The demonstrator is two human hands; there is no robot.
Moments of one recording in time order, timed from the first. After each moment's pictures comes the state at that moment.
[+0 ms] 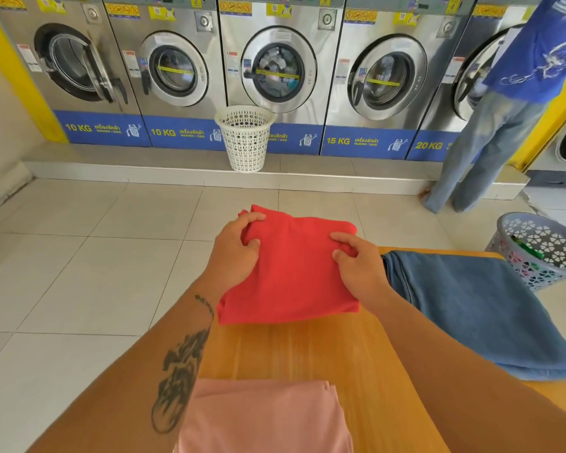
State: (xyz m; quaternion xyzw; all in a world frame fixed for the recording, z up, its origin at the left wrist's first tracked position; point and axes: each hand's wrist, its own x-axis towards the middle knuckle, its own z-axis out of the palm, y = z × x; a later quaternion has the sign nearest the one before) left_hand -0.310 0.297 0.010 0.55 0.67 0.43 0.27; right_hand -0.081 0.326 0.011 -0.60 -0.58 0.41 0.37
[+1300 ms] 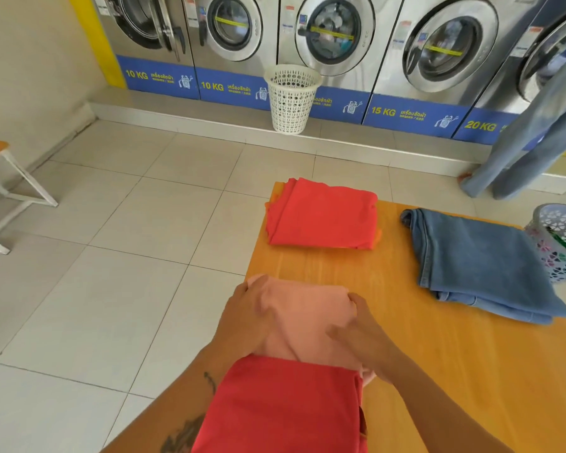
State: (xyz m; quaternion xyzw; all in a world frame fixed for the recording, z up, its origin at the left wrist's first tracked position) left_hand -0.282 0.035 -0.052 0.47 0.77 0.25 0.34; right_hand -0.050 0.098 -0.026 -0.59 -0.56 0.57 0.09
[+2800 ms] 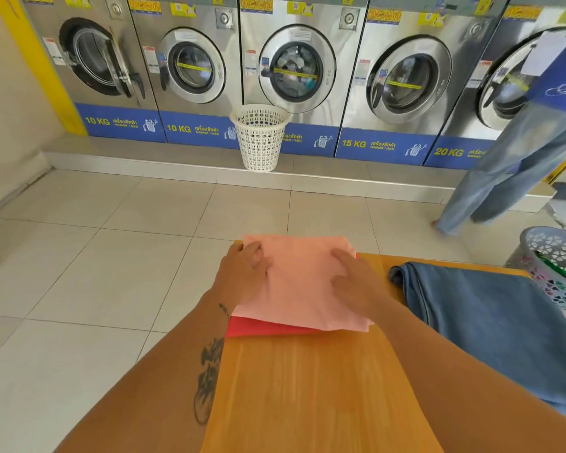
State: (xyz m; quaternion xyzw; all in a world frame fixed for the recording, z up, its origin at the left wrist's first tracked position) left_hand -0.313 0.306 -0.035 0.54 0.77 0.22 0.26; right_hand -0.079 0.355 -0.030 -0.59 -0.73 0.32 0.10
